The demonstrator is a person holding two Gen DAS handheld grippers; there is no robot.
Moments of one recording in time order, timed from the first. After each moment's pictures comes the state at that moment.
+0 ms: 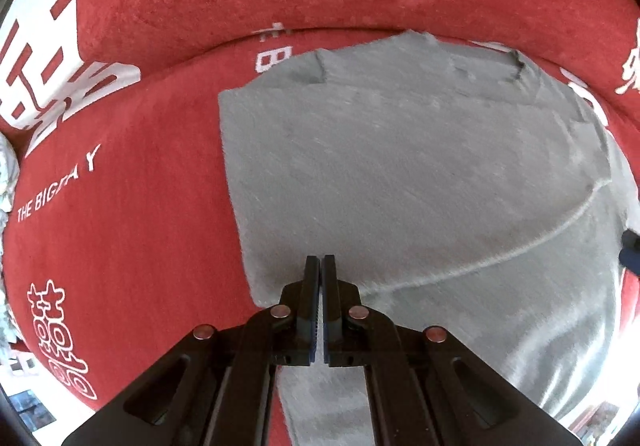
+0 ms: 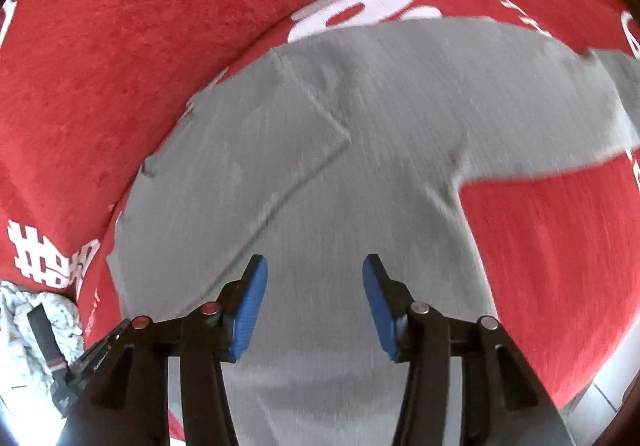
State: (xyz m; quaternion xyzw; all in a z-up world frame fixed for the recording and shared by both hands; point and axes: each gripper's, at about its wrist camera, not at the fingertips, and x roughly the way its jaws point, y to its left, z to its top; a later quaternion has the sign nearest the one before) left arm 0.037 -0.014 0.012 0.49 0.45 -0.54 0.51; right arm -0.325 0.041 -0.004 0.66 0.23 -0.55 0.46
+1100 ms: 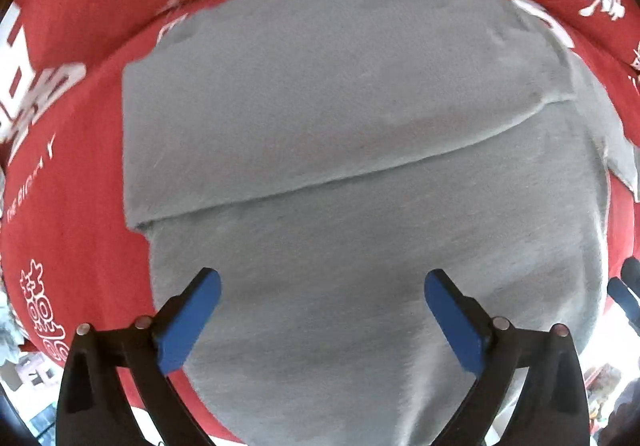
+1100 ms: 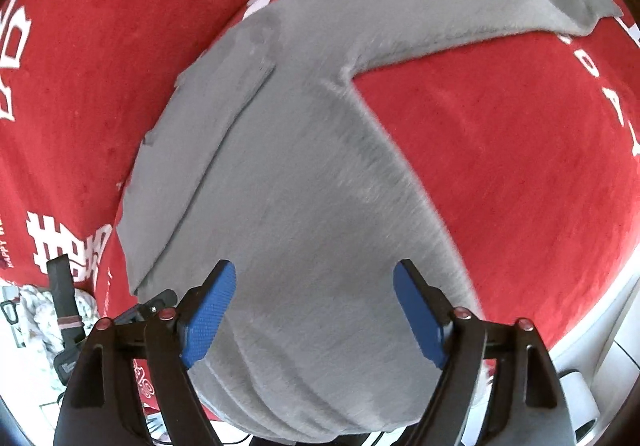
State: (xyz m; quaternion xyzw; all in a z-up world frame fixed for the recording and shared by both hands) left arm -0.056 0.020 0.000 0.55 0.45 -0.53 0.46; right arm -0.352 0.119 0.002 0.69 0.18 -0.55 0.44
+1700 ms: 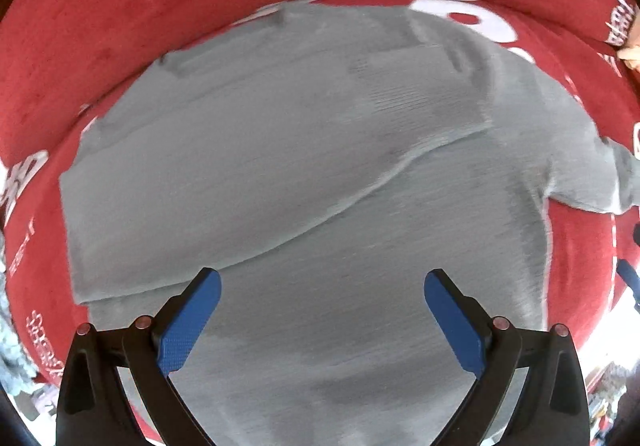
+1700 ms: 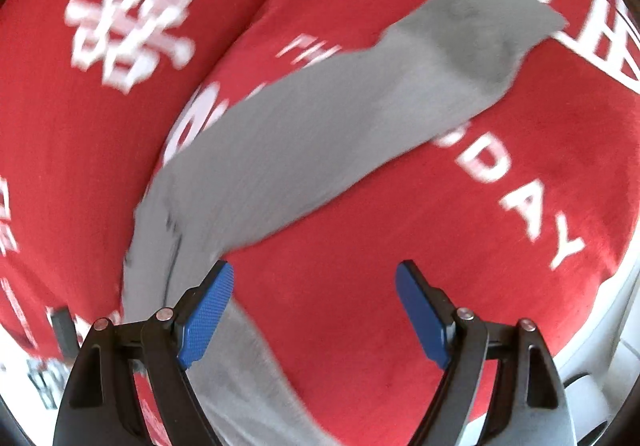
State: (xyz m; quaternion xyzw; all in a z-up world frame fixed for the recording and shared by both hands) left arm -0.189 -0.021 -0.015 0.56 0.41 -0.57 0.43; right arm -0.534 0.133 -0.008 0.69 0.07 -0.62 0.37
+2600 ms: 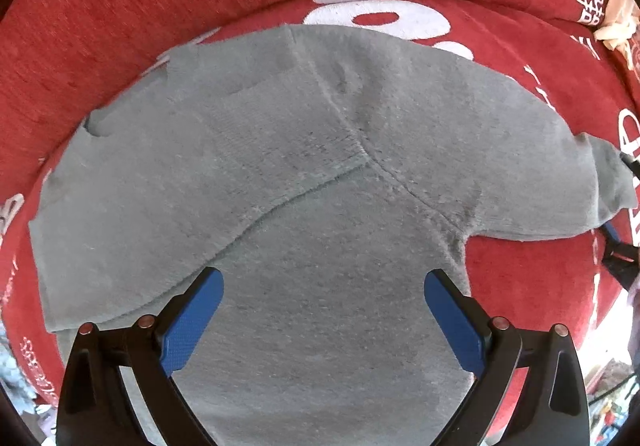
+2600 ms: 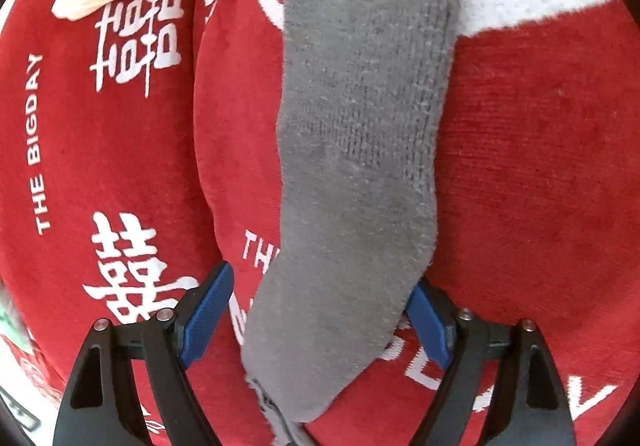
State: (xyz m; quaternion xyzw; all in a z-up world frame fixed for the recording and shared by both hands) left arm -0.289 -0.029 -0.038 0.56 0.39 -0.59 0.42; right arm -0.658 0.154 -0.079 0.73 -0.27 -0.56 0.28
